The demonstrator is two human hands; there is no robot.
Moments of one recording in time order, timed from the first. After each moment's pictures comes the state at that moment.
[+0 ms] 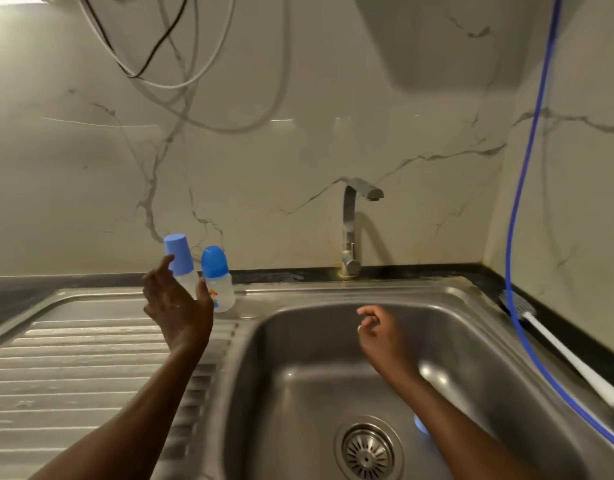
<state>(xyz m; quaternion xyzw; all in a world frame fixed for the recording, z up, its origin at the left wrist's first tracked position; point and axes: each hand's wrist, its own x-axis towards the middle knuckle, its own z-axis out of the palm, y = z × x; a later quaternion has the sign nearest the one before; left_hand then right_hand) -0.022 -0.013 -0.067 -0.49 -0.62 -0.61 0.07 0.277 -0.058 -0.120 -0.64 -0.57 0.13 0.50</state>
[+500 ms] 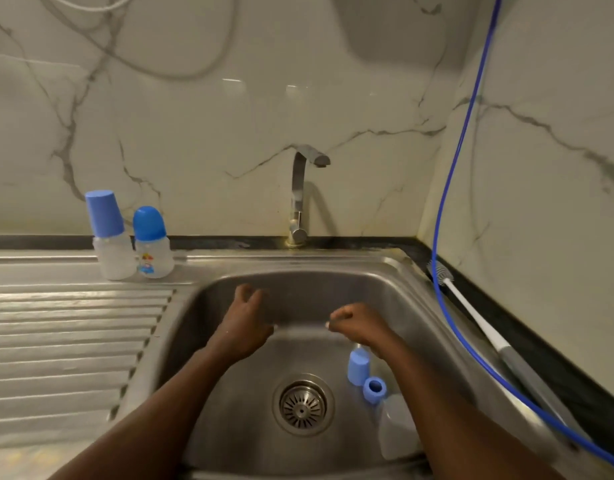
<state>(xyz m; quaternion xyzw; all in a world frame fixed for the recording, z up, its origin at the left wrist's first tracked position) 0.110 -0.057 -0.127 -0.79 -0.52 -0.27 -0.17 0.339 -0.098 -0.105 -0.74 -0.56 0.27 0.24</state>
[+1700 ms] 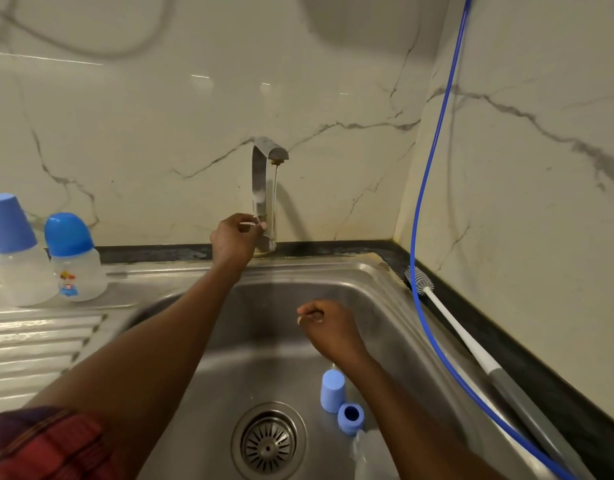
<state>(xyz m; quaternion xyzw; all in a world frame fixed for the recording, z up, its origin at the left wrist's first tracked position) 0.205 0.059 -0.040 -0.57 -0.52 -0.53 -0.36 0.348 -0.074 -0.120 -0.69 -0.54 0.23 0.42</state>
